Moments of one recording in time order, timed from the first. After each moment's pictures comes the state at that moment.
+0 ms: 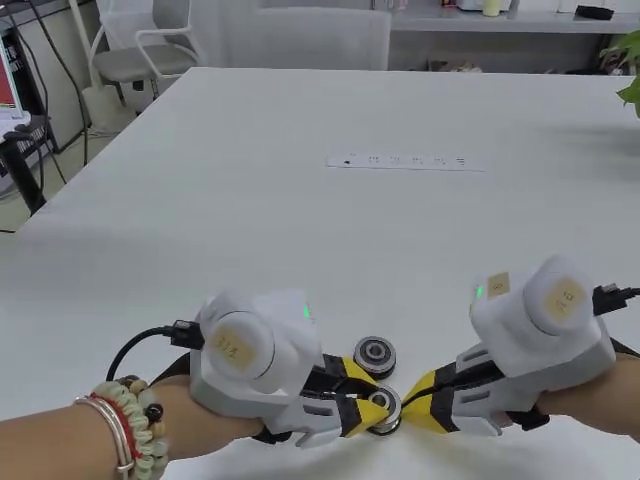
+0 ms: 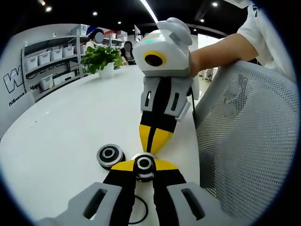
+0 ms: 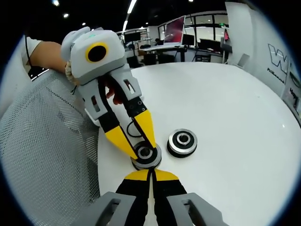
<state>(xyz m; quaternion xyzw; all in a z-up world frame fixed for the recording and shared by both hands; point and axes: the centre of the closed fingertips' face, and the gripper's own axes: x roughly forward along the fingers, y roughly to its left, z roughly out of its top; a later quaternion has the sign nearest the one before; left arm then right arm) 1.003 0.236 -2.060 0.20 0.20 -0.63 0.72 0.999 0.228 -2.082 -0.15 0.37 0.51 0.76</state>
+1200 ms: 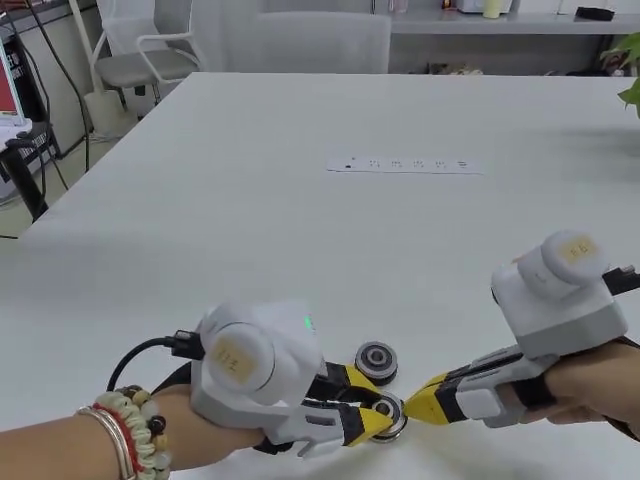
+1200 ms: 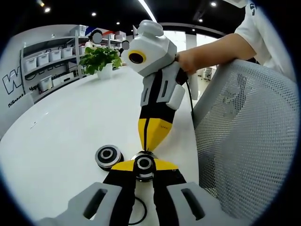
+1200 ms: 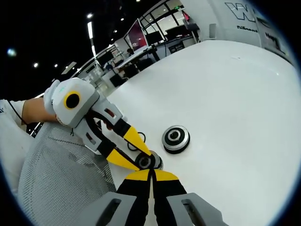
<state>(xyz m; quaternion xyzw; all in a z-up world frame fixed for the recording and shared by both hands) 1.001 0.236 -2.060 0.20 0.19 -0.64 0.72 0.998 0.229 -2.065 0.03 0.43 0.46 0.77</state>
